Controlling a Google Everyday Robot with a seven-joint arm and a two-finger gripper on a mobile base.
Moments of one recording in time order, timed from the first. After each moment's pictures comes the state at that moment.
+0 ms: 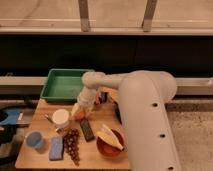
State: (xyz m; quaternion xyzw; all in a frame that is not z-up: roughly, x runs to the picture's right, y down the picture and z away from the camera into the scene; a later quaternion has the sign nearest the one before) arm -0.140 0.146 0.859 -0.49 0.10 0.56 0.67
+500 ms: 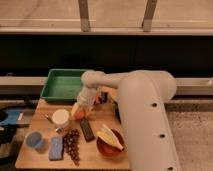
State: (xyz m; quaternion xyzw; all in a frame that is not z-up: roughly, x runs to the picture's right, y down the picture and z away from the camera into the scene) arm -0.137 0.142 0.854 -0.48 0.10 0.55 0.67
